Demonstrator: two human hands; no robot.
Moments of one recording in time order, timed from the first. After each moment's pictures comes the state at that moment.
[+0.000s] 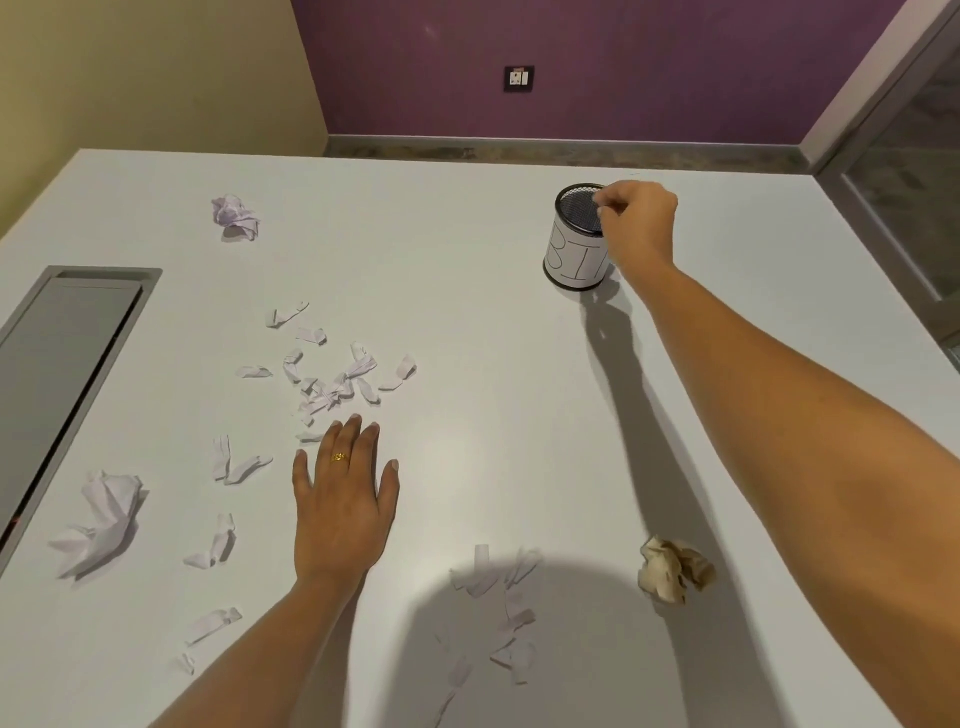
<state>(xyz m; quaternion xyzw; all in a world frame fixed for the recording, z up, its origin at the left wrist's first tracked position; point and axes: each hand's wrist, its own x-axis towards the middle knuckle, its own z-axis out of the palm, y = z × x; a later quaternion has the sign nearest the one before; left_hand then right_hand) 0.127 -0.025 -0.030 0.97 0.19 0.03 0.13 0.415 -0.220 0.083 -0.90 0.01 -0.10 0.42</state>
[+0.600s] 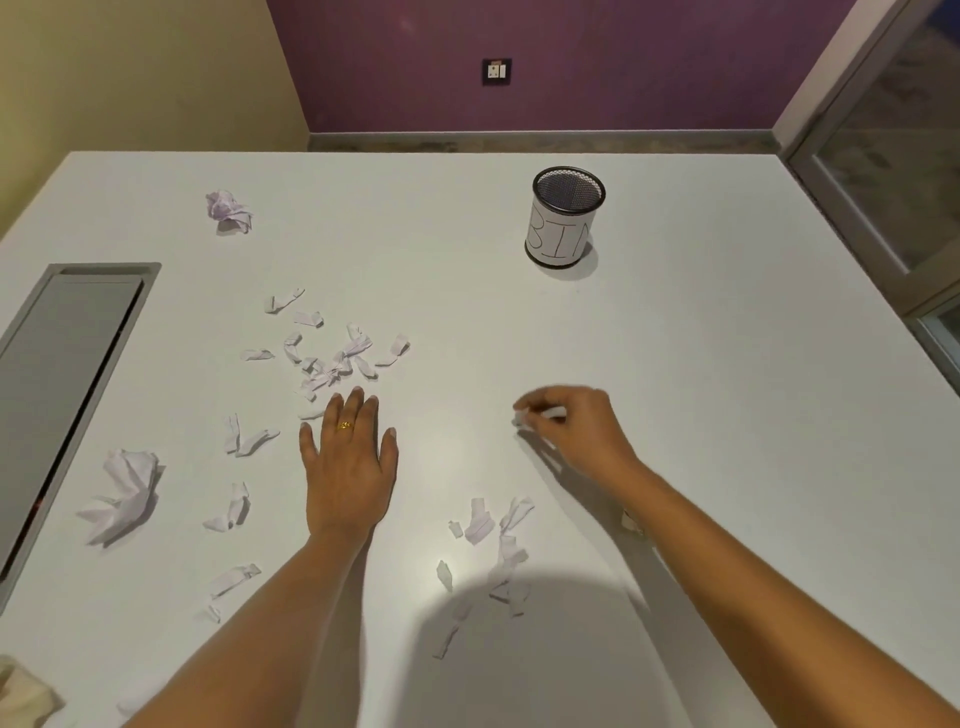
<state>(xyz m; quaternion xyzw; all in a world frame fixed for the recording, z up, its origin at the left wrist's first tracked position) 0.127 -0.024 -0.035 0.97 0.18 0.06 0.15 0.208 -0.244 0.019 -0.86 -0.08 0.14 0.49</state>
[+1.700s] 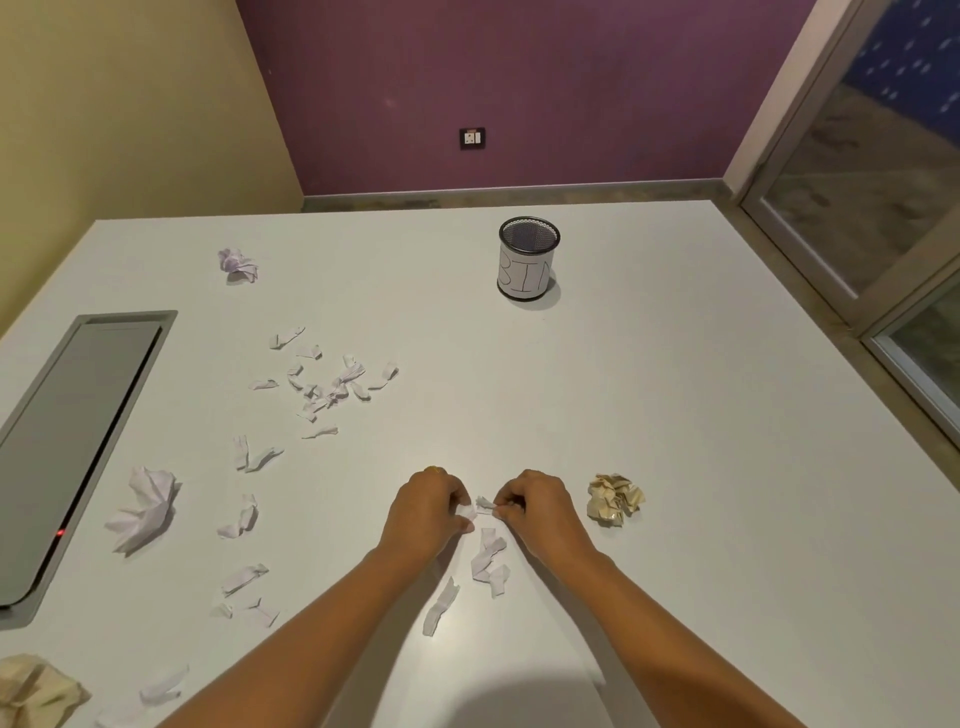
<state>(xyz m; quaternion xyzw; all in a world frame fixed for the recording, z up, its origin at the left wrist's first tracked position) 0.107 -0.095 0.005 0.95 0.05 -0.14 0.27 0.126 -0.245 -0.001 -0.92 -0.07 0.16 0.35</state>
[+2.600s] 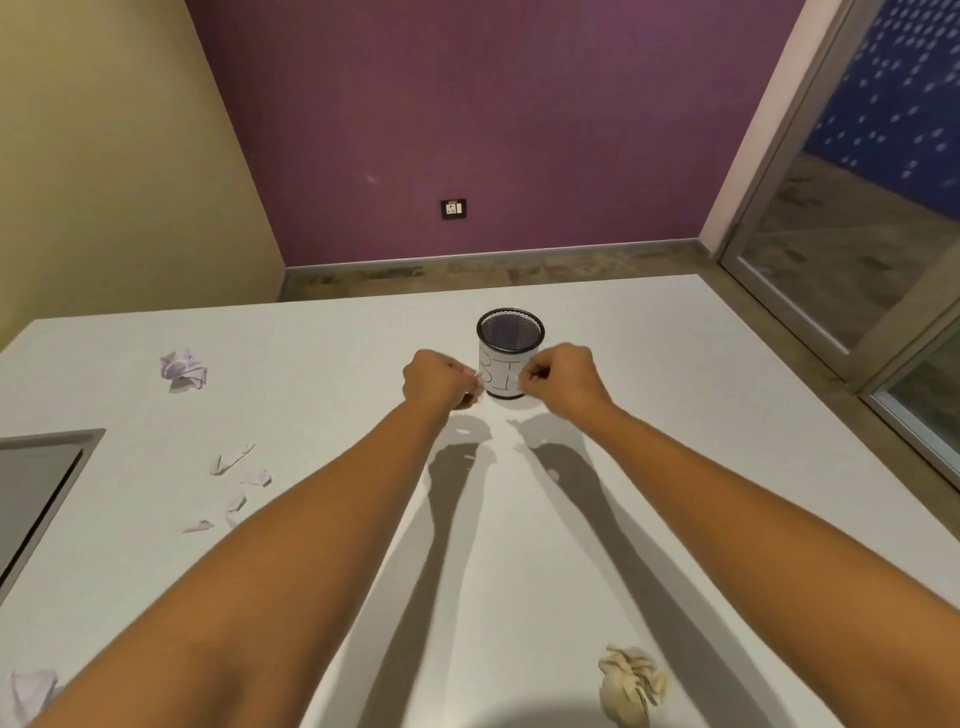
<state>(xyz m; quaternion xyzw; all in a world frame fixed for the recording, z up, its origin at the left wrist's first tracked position) 0.358 -0.106 0.092 0.77 0.26 -0.02 0.58 0.374 -0.252 0.093 -0.94 -0.05 0.01 0.33</state>
